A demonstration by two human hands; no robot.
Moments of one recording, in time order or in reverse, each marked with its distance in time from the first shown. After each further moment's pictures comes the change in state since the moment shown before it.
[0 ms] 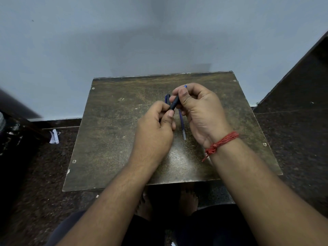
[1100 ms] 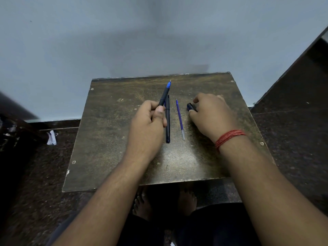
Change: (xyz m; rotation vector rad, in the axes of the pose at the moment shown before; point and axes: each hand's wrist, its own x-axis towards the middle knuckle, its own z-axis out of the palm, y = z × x) left_hand 0.003 0.002 -0.012 0.001 0.025 -0.105; right_hand 0.013 -0.003 -0.036 -1.559 0.048 -0.078
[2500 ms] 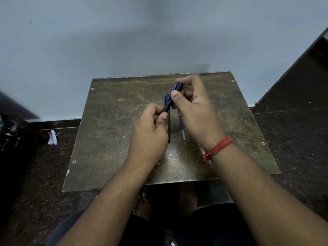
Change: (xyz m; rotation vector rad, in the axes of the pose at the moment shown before) left_hand -0.007 -0.004 0.005 0.022 0.007 0.093; right_hand -0.014 -0.038 0.009 1.159 0.097 -0.157
